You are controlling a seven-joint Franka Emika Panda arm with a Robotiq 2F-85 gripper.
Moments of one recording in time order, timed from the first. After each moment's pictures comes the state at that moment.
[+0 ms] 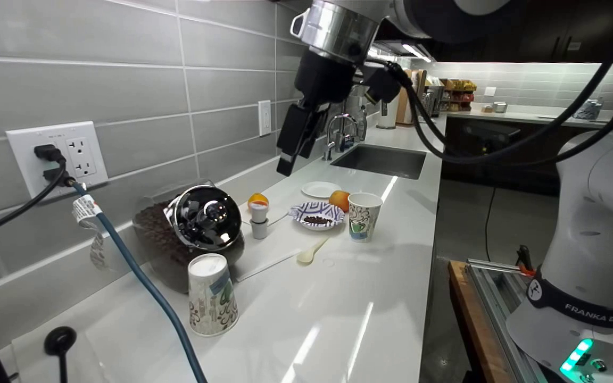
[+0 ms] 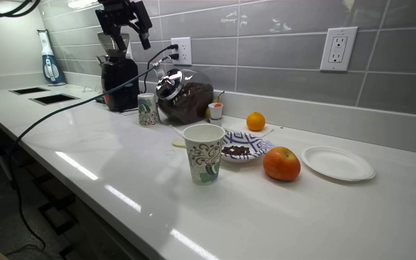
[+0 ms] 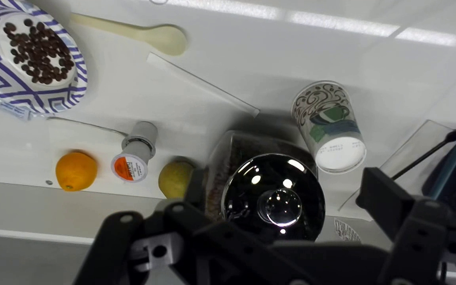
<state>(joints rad) -0.01 -0.40 0.18 -2.45 -0.08 2.37 0.29</state>
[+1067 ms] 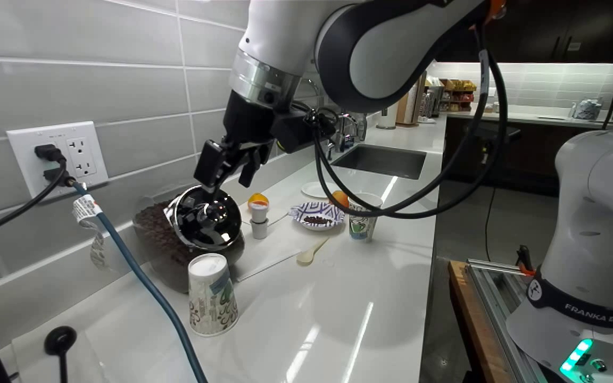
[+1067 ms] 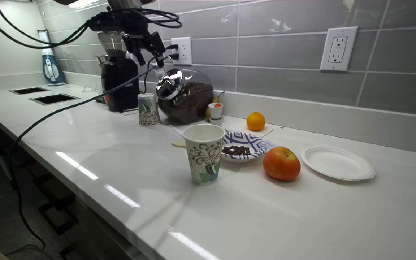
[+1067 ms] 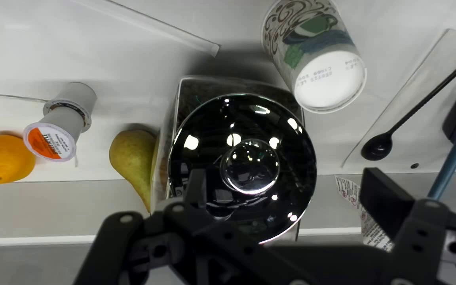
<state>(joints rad) 0.01 -0.05 0.19 -2.26 -0.25 2.61 0.57</state>
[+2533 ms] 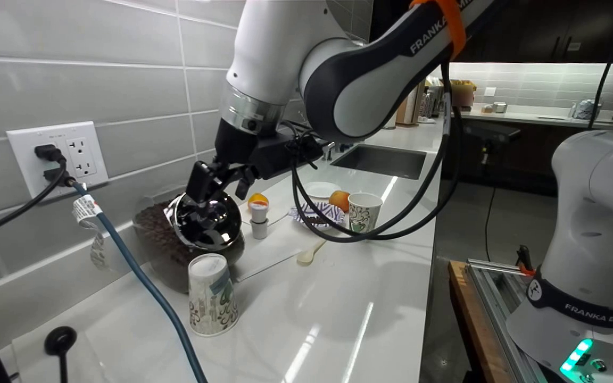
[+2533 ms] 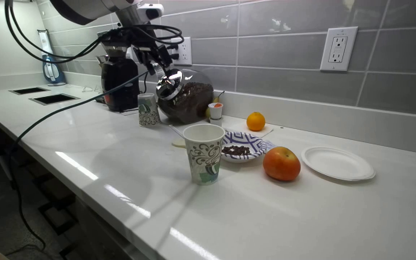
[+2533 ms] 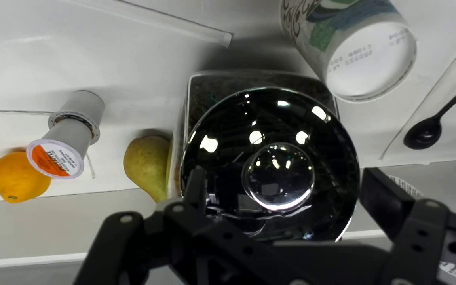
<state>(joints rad) 0.07 0.06 0.10 -2.22 -0.41 2.66 0.79</state>
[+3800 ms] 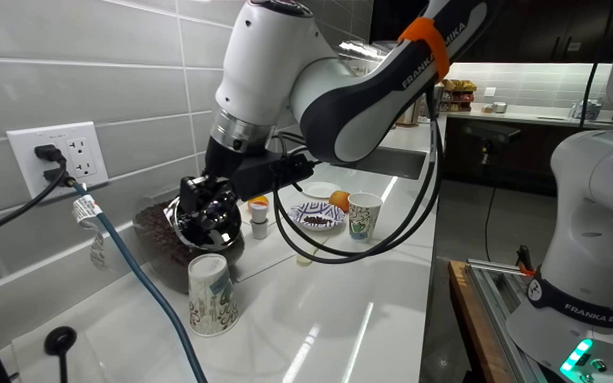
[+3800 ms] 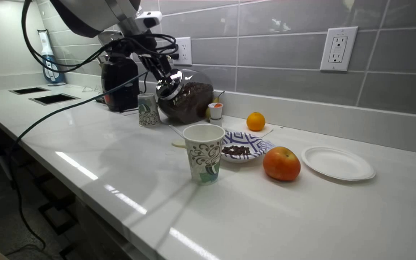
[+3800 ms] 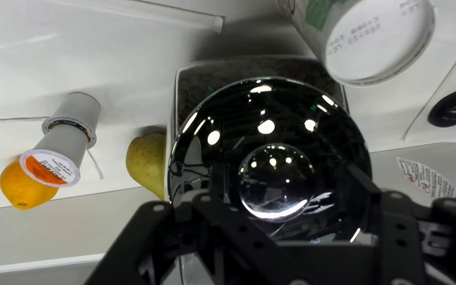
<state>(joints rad) 0.09 0.13 0.09 -2.18 -0.62 2.69 1.07</state>
